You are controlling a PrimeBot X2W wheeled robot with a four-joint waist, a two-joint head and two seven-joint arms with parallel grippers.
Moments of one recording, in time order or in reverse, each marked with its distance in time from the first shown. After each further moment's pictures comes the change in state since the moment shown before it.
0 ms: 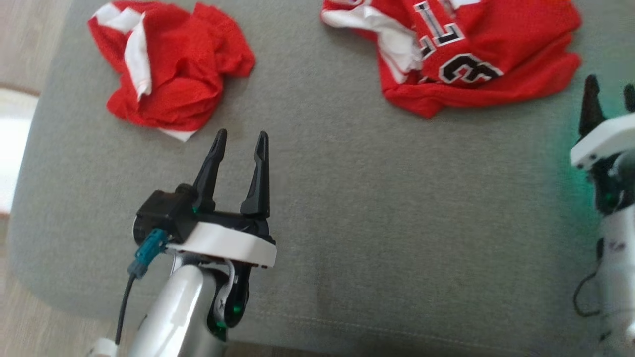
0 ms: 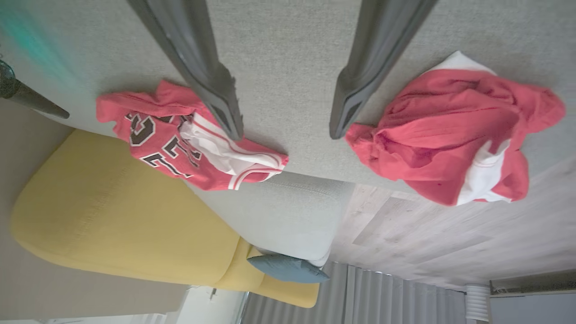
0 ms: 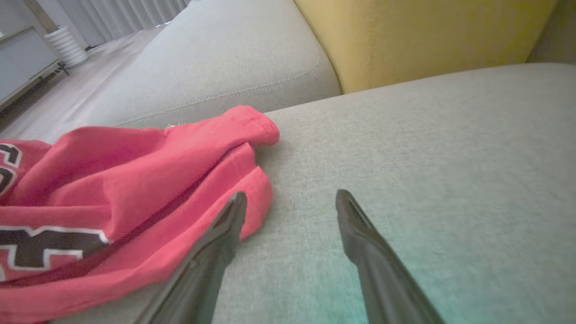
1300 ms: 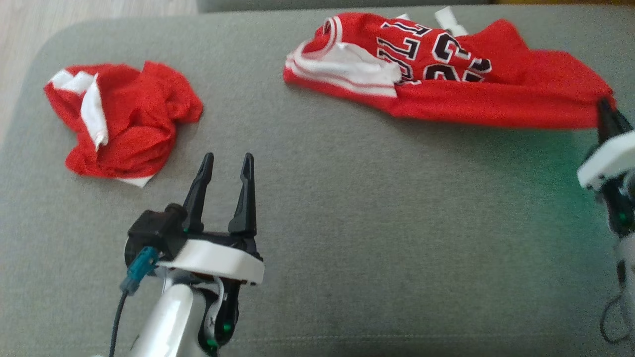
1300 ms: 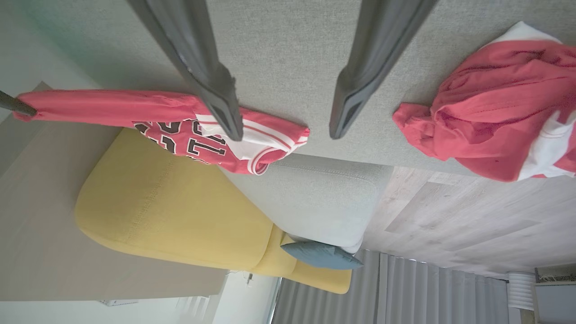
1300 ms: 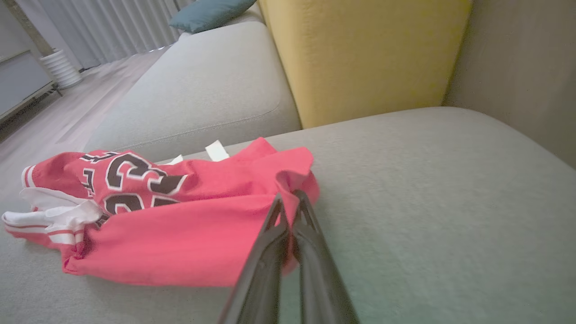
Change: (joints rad) left arm 0.061 0.000 0.049 0.018 0.007 -0.009 0.000; right arm 0.052 -0.143 0.234 0.013 0.233 0.000 0.017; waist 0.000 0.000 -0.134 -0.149
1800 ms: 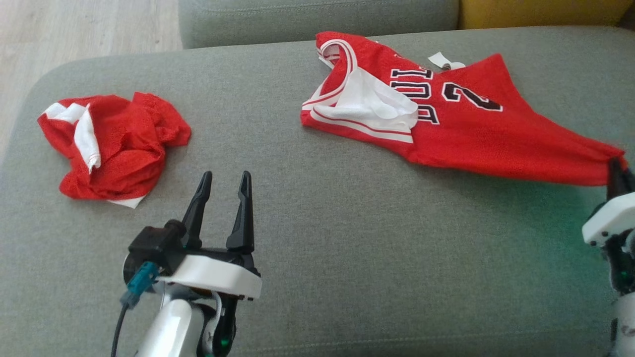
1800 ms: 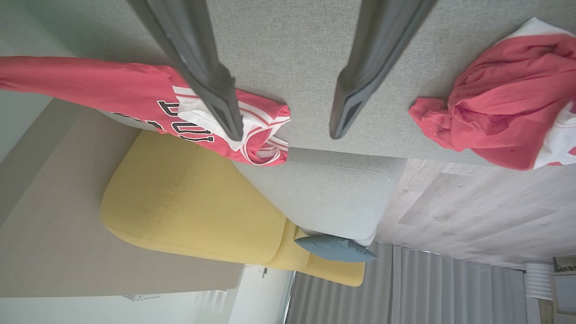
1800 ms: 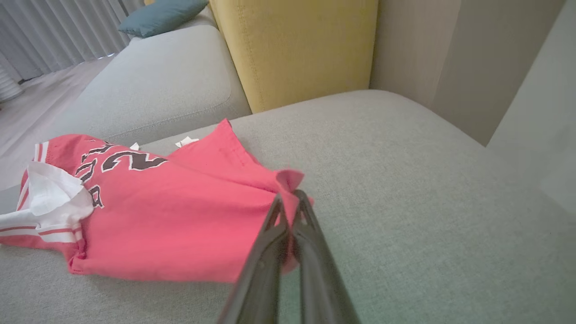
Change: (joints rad) left arm 0.060 0.001 0.011 0.000 0.009 -0.005 0.000; right arm 0.284 0.147 -0.267 -0.315 -0.205 0.000 0.117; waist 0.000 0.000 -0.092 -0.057
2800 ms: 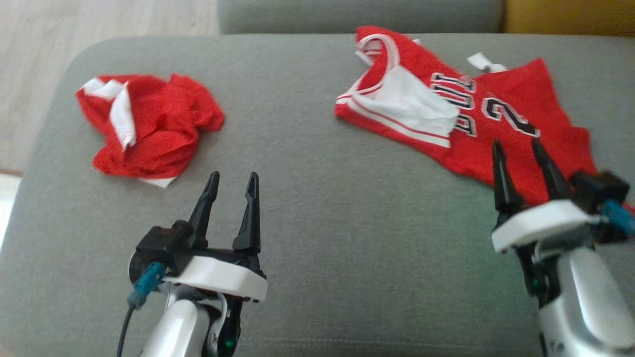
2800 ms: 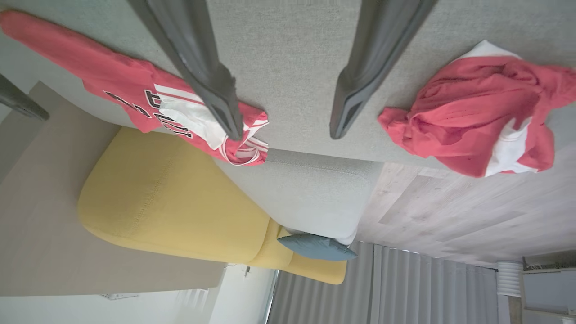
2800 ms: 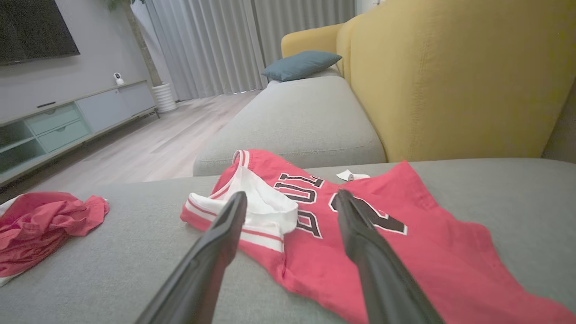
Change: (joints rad) left arm -0.001 0.000 -0.018 -0.003 0.009 -0.005 0.000; right arm 0.074 0.078 0.332 -0.119 0.038 0.000 -0.260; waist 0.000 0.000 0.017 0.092
